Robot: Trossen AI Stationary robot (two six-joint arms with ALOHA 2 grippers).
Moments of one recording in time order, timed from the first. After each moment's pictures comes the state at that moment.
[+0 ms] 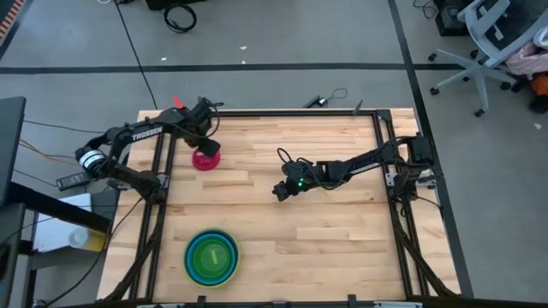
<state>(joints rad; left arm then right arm) 0.83 1.37 0.84 -0.82 -0.05 -0.16 -0.03 1.82 0.90 0.25 -0.07 1.04</state>
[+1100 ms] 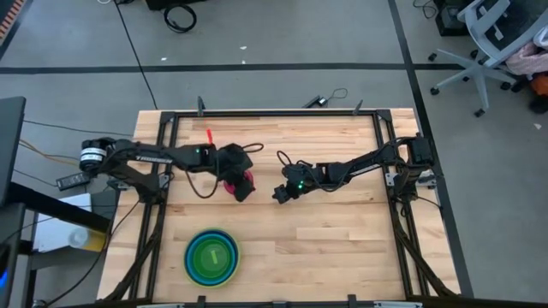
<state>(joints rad) 0.14 1.39 0.84 -0.29 0.23 -0.53 -0.02 1.82 0.90 0.25 -0.12 1.10</state>
